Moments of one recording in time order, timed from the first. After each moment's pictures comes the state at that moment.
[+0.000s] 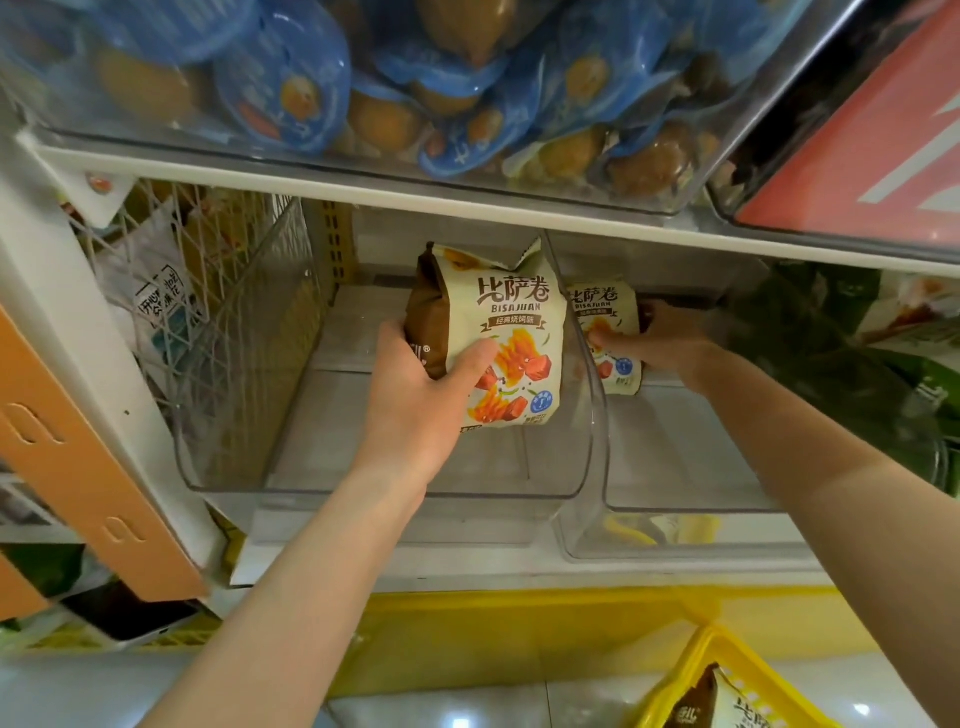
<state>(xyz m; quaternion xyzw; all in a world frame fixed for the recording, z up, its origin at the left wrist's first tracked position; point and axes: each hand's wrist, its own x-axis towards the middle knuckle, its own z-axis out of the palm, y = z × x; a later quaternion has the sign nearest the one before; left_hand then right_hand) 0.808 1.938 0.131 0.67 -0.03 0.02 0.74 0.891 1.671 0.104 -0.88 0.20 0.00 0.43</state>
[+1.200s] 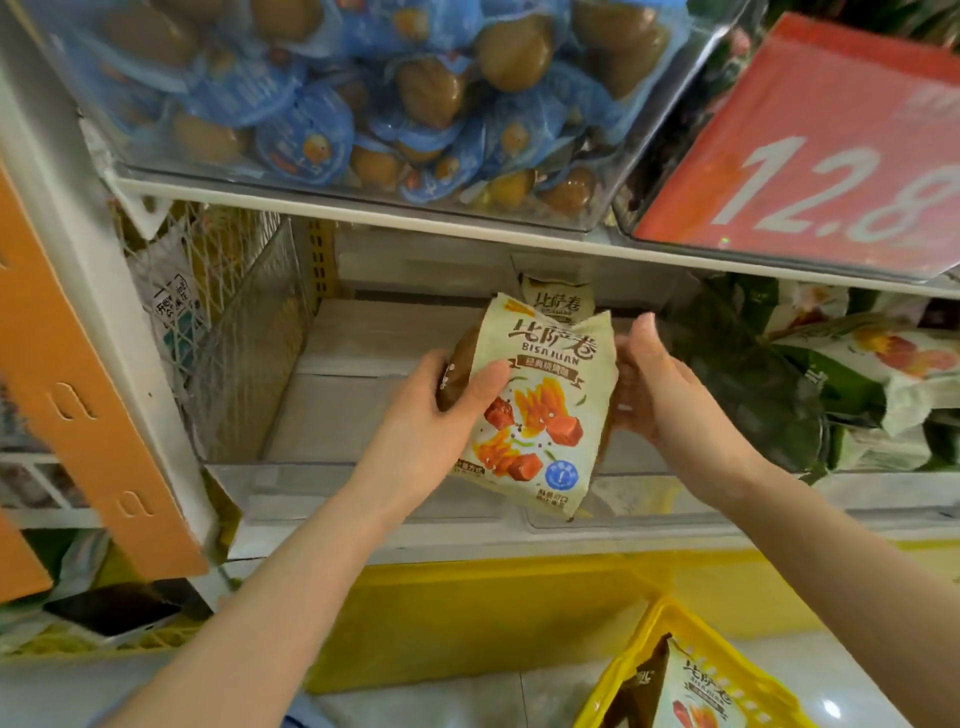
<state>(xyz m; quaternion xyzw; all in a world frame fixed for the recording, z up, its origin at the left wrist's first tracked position) 0.763 1.938 0.139 0.71 -0.15 -0.05 0.68 0.726 1.754 0.167 -0.79 0.02 -0.05 0.61</state>
